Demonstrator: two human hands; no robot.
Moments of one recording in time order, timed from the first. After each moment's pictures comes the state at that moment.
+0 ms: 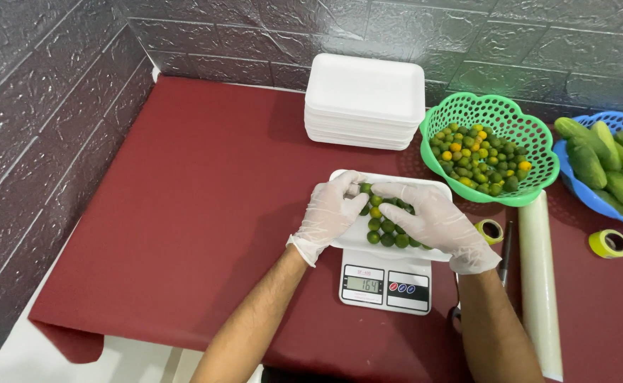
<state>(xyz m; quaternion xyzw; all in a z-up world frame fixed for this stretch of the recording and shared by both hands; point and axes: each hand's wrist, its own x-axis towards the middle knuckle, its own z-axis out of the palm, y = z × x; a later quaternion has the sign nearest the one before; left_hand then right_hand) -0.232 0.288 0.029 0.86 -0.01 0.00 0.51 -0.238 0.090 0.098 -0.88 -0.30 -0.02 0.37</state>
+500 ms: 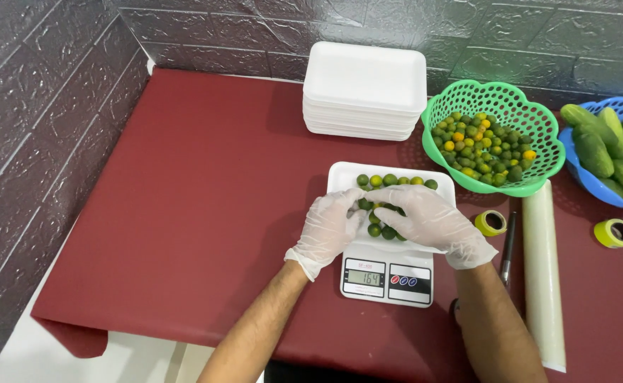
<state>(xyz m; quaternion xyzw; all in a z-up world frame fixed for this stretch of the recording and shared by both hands) -0.263 0.287 0.000 0.92 -0.10 0.07 0.38 -0.233 0.089 0.078 -0.90 -0.31 0.09 0.29</state>
